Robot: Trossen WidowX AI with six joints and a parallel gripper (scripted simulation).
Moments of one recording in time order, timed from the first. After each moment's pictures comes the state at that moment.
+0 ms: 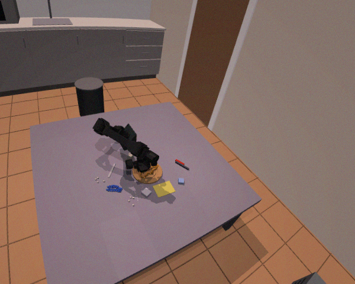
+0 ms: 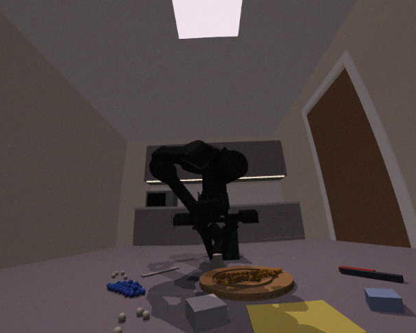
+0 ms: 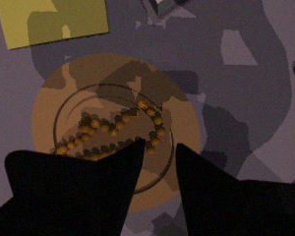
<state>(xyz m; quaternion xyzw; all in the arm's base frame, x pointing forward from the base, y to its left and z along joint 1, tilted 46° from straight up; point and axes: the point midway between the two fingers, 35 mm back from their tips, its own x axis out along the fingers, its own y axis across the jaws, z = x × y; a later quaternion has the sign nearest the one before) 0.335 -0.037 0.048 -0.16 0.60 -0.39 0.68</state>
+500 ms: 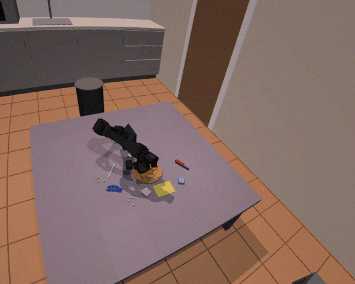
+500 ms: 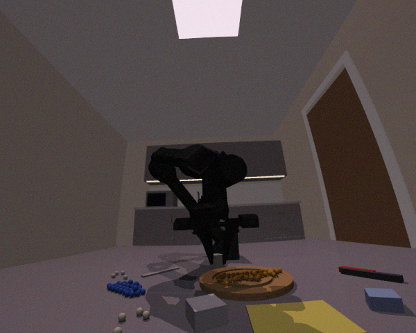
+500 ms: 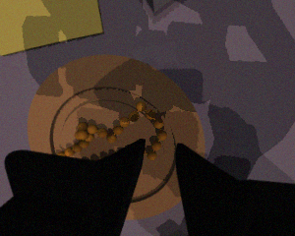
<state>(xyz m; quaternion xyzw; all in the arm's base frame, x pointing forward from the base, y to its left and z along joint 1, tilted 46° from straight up) 0.335 -0.044 0.041 -0.15 0.59 -0.40 0.69</state>
